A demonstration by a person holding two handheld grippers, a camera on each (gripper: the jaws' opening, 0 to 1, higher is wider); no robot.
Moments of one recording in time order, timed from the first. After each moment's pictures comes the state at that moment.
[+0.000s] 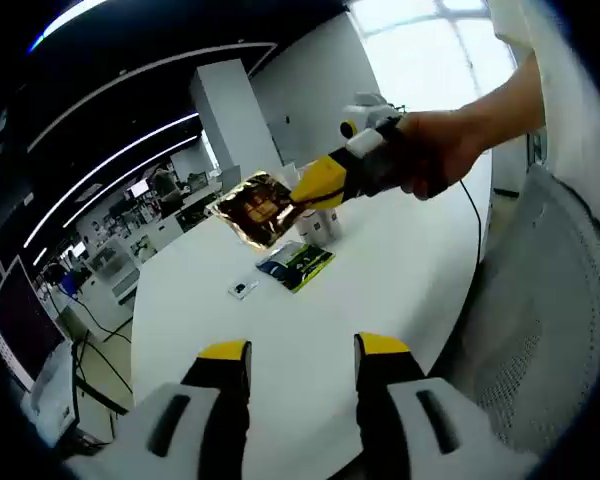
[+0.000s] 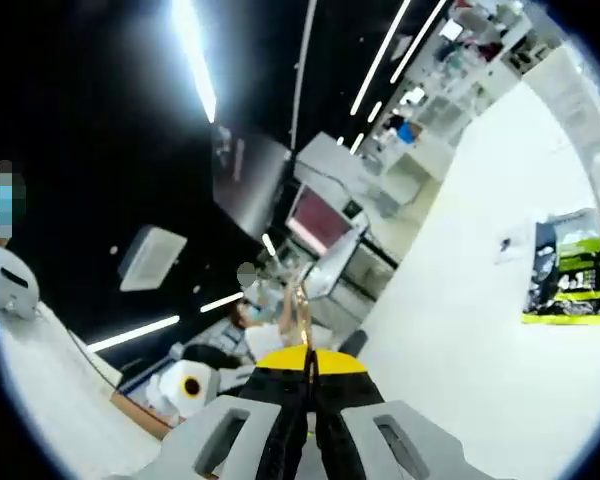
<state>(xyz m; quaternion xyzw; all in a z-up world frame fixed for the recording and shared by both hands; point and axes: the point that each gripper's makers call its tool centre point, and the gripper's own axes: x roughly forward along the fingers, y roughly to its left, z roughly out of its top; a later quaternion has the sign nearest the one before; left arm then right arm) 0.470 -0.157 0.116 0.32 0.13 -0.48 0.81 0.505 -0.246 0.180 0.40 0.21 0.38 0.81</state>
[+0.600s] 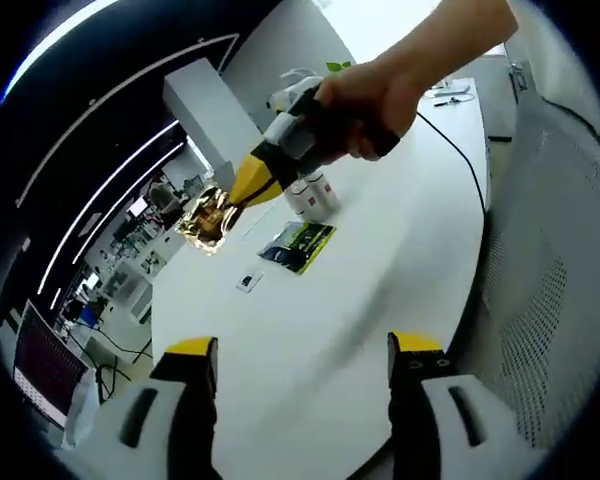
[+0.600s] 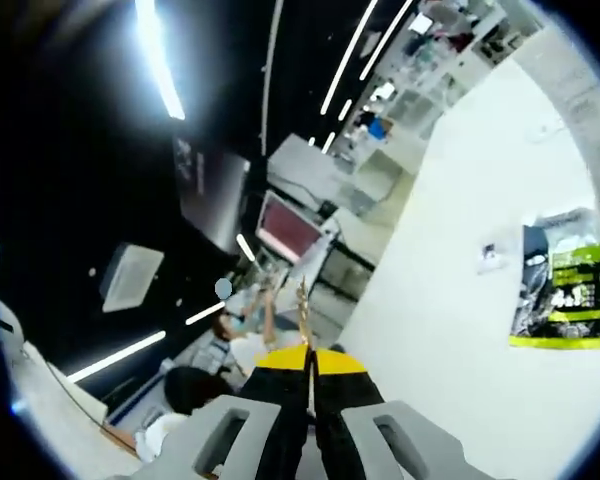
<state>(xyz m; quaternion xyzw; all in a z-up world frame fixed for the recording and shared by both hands) 0.474 -0.158 0.113 0.35 0.11 -0.47 0.80 0.558 -0.252 0.164 0.42 0.24 0.33 0.81</state>
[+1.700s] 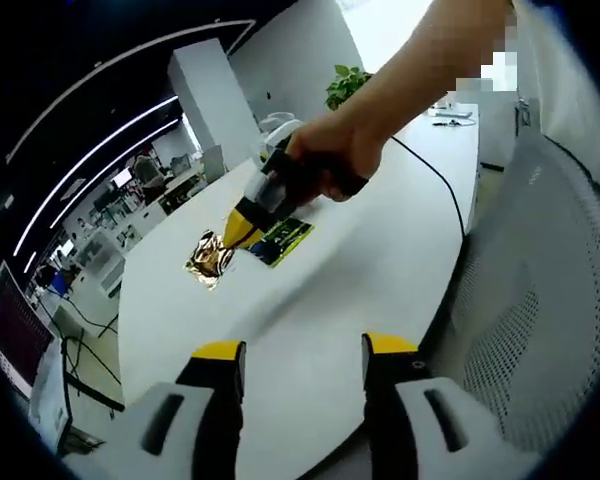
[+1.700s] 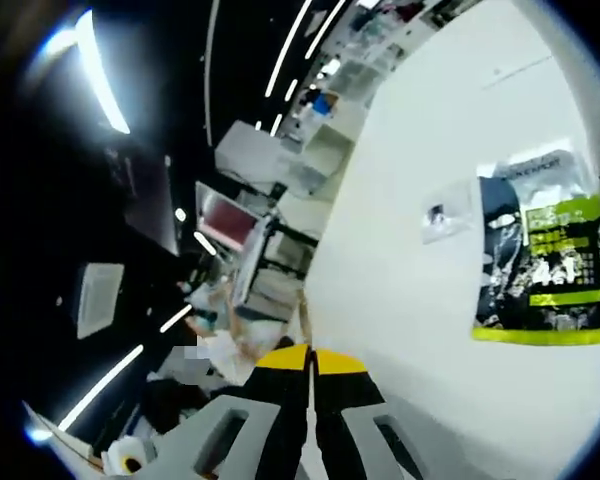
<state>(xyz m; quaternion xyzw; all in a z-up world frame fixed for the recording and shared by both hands) 0.455 -0.160 0.099 0.31 0.17 -0.50 0.79 0.594 -0.255 0.082 0.44 0.34 0.25 0.79</state>
